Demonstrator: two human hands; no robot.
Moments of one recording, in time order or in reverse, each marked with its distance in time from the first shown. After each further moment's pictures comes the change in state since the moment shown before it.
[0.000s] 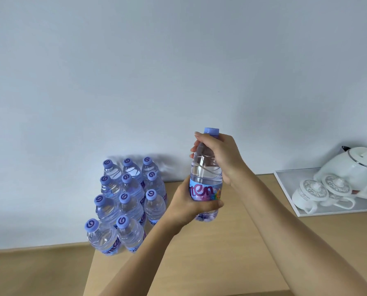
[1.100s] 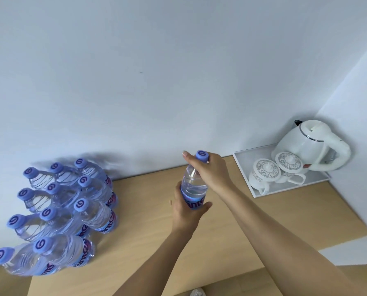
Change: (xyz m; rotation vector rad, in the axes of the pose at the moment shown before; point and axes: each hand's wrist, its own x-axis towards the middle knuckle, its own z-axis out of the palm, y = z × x) left_hand 0.081 -0.126 0.152 0.118 0.258 -0.058; right_hand 0.019 0.079 -0.166 -0.525 0.256 0.094
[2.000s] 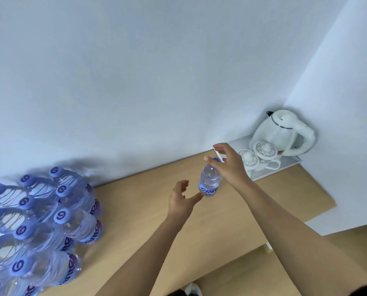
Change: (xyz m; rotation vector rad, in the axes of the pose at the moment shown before) left_hand 0.020 -0.004 0.011 0.095 -0.186 -0.137; right_hand 0.002 0.058 -0.063 -0.112 0.206 -0.077
